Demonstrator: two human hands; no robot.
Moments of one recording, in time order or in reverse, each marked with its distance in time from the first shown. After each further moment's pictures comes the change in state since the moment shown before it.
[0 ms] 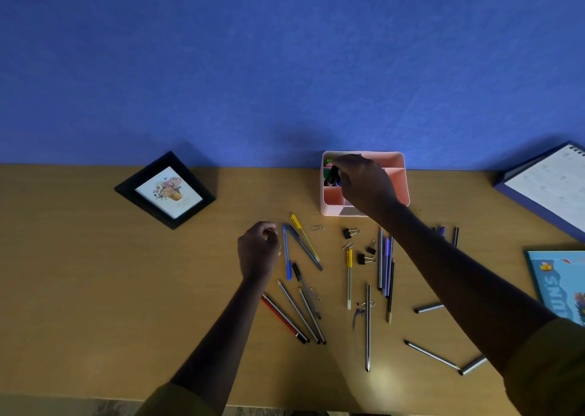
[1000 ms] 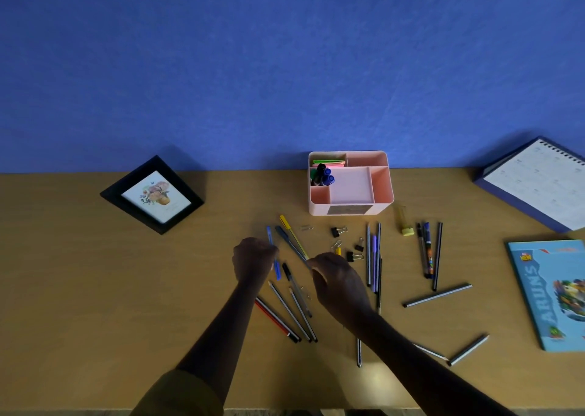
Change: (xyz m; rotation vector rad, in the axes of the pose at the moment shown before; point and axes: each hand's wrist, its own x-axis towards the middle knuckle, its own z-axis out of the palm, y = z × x) left_hand 0.001 -0.013 0.013 0.230 -0.163 -0.187; right_hand -0.180 -0.047 0.088 0.267 -0.014 0.045
